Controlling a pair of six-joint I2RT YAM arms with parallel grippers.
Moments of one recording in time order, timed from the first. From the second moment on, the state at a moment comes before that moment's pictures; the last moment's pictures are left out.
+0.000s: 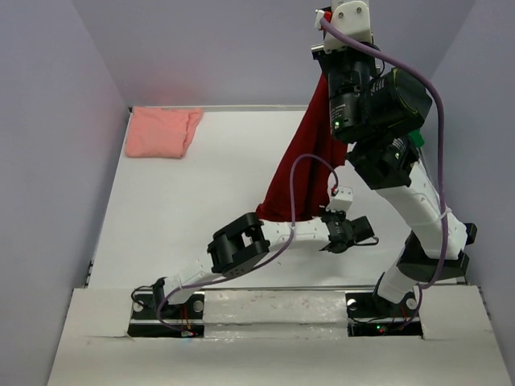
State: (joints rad) left arm -1.29 2.35 1.89 -0.64 -0.91 -0.88; right arm 1.03 1.65 2.39 -0.06 0.96 -0.91
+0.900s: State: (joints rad) left arm -1.53 1.32 1.20 -1.23 -0.99 -1.56; right arm 0.38 1.53 1.98 -0.58 0.66 -0.24
